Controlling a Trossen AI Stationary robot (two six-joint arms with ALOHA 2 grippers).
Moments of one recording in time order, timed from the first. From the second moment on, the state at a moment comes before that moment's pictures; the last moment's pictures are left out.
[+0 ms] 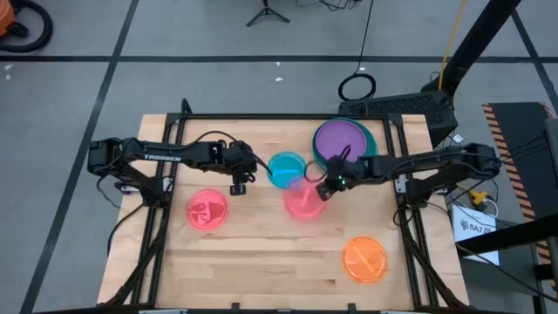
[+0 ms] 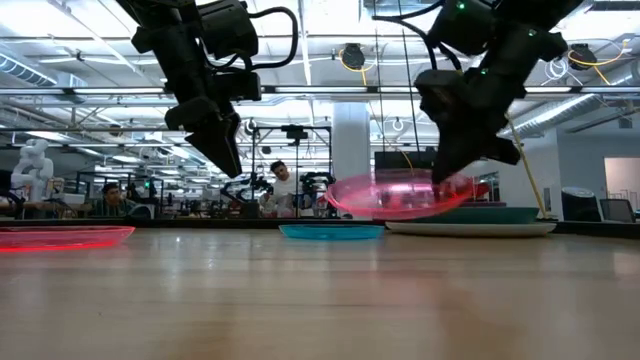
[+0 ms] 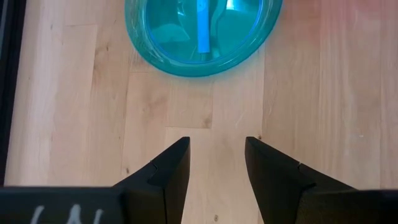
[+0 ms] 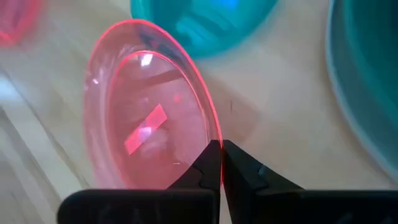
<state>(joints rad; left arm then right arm) 0.20 1.46 0.93 -0.53 -0.10 0.23 -0.08 1.31 0.70 -0.38 0.05 0.89</state>
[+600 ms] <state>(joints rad) 0.20 1.46 0.93 -0.53 -0.10 0.26 -0.47 1.30 1.06 -0.64 0.00 0.49</state>
